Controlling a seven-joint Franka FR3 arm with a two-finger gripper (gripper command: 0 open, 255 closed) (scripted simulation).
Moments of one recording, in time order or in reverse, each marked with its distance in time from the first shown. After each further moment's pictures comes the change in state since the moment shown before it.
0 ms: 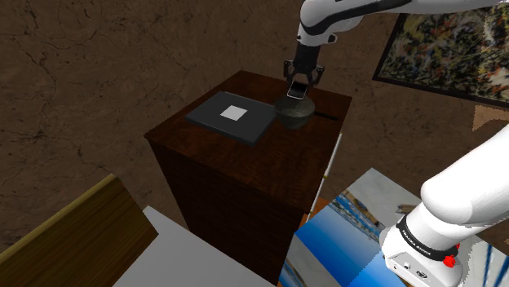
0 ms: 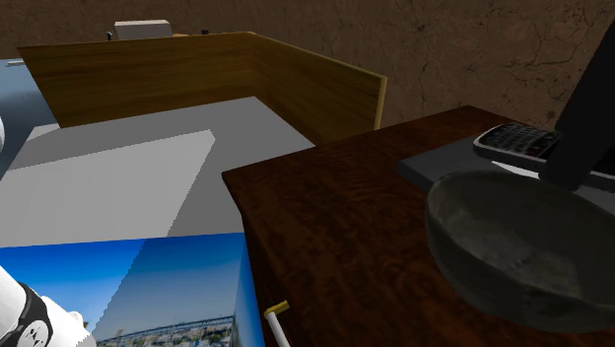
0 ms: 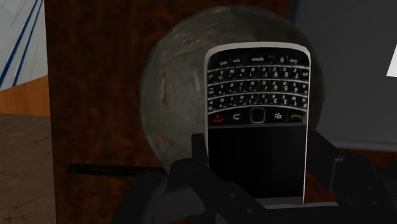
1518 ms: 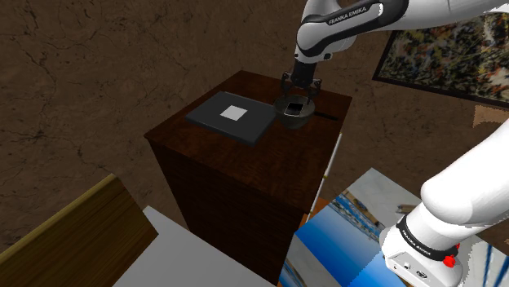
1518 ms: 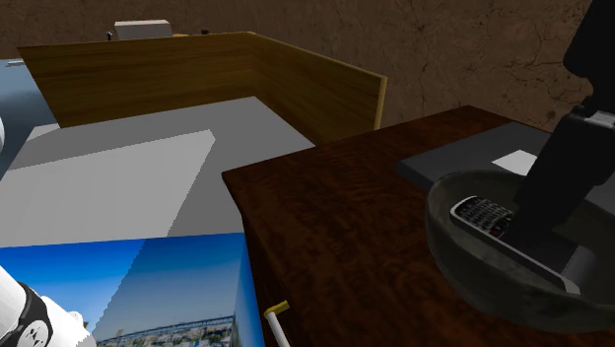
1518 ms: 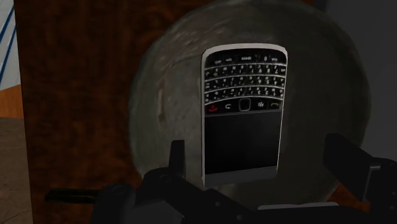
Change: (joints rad) arm 0.003 0.039 0.003 -0.097 -0.010 0.135 0.002
